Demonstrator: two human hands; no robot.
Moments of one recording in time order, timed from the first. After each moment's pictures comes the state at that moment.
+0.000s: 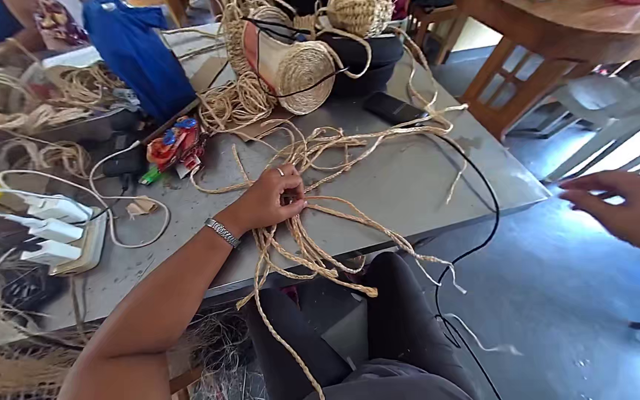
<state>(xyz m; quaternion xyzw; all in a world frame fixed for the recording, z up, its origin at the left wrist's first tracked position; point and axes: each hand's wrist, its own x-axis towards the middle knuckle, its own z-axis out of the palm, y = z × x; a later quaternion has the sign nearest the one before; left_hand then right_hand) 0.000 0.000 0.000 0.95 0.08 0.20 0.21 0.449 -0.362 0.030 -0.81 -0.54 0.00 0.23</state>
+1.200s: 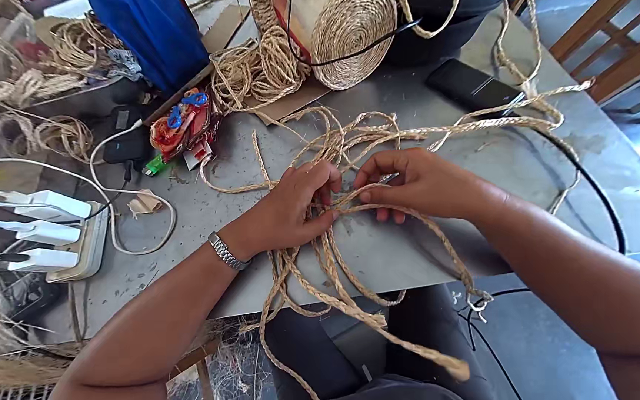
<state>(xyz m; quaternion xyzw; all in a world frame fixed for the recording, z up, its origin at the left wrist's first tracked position) -0.004 -0.007 0.007 0.94 0.12 0.20 0.23 0.243 -0.099 0.043 -0.54 -0.64 0.46 0.30</state>
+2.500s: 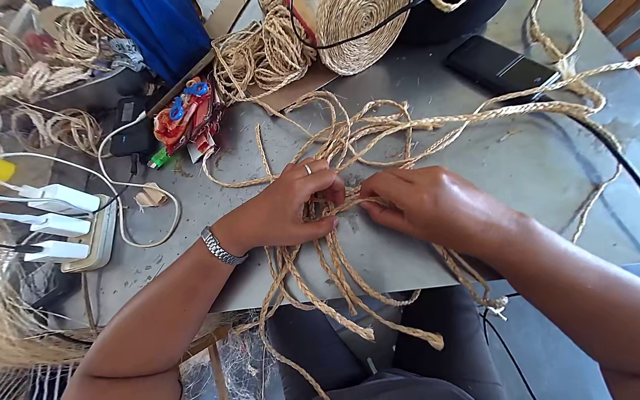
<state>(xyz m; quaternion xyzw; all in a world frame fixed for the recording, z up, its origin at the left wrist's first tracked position) -0.008 -0.001 0.014 0.95 0.09 0.16 0.24 0.232 -0.116 0.014 -0.44 -0.86 -0.02 0.25</state>
